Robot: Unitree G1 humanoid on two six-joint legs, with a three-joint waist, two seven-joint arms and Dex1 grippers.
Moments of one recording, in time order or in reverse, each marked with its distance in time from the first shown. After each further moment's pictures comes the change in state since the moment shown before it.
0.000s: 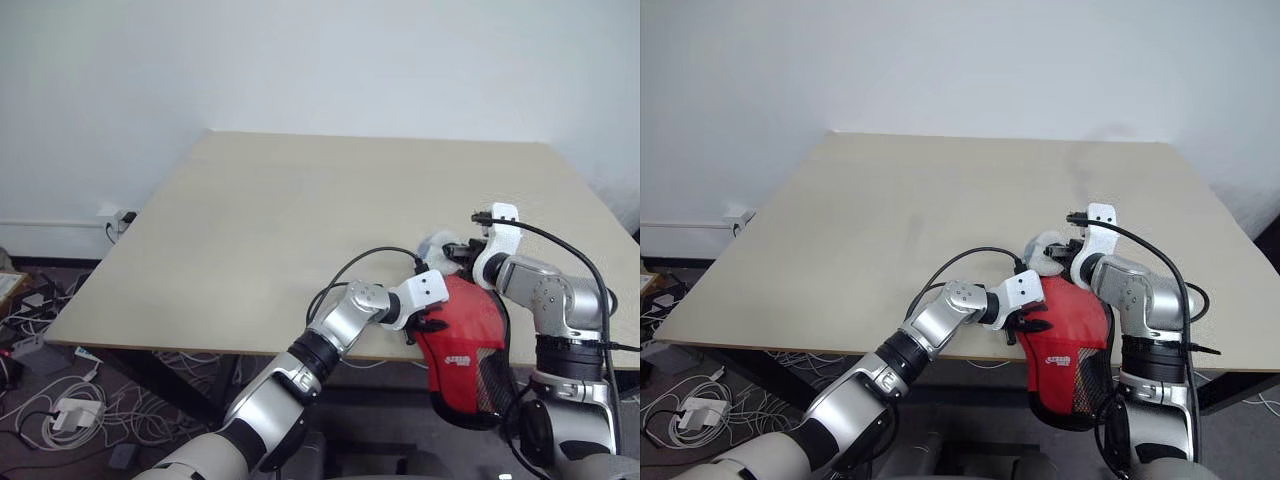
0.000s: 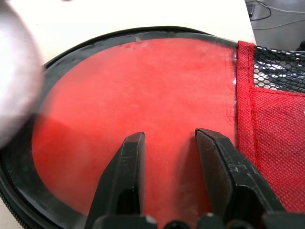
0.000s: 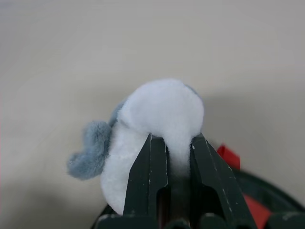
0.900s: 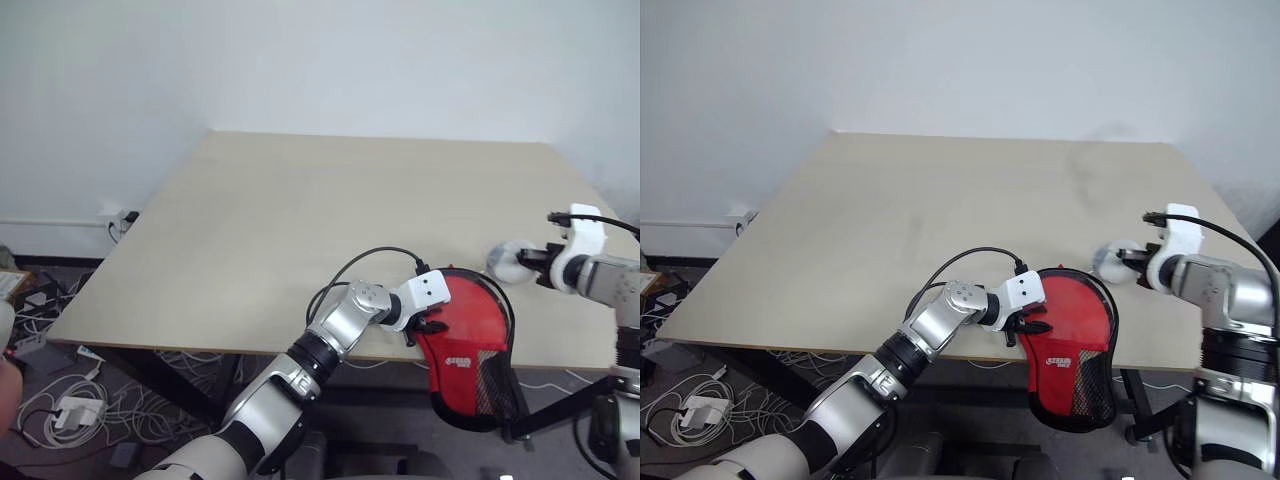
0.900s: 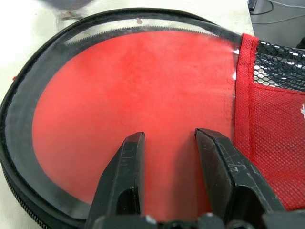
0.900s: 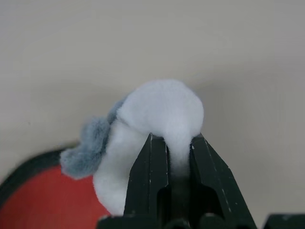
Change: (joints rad) left arm 0.016 0.009 -0.012 -0.071 0.005 0.086 -0.010; right arm 0.049 -0.396 -0.088 0.121 0.036 0.142 0.162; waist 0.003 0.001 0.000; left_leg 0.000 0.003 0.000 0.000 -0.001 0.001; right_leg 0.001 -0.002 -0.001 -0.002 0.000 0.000
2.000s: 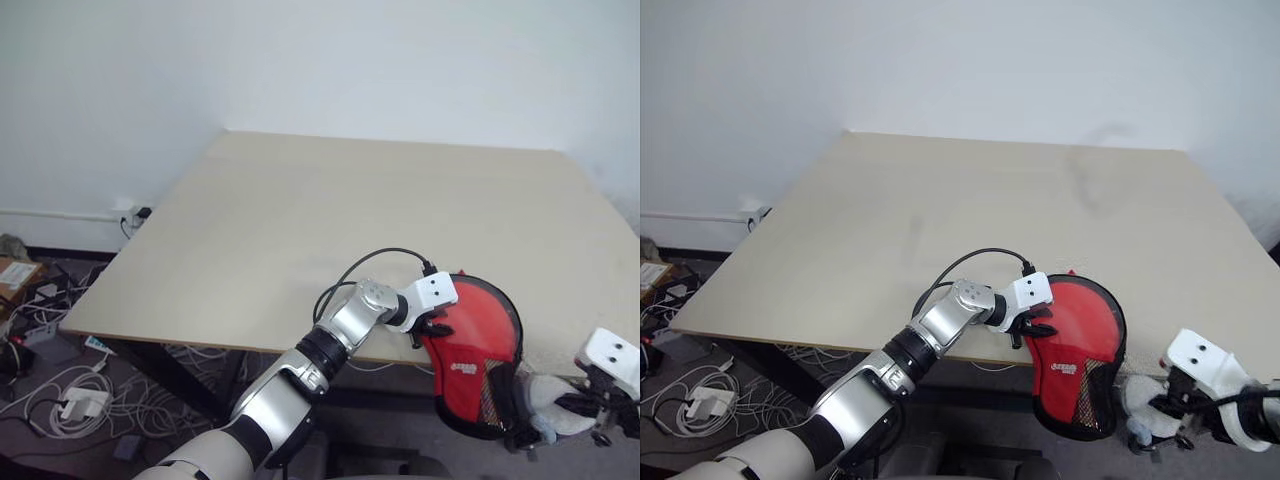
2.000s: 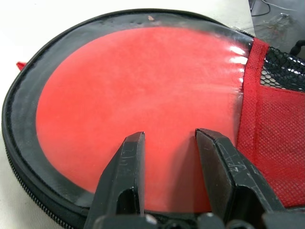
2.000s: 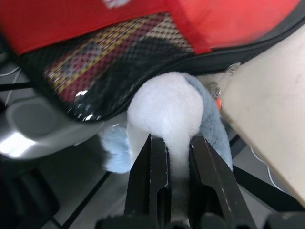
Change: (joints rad) left arm -0.051 -0.043 0.001 0.101 -0.016 -0.006 -0.010; right arm 1.229 -0.380 -0.303 -0.867 -0.002 -0.322 0.670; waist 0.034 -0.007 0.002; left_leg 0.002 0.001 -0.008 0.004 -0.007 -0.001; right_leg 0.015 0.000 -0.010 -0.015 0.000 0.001
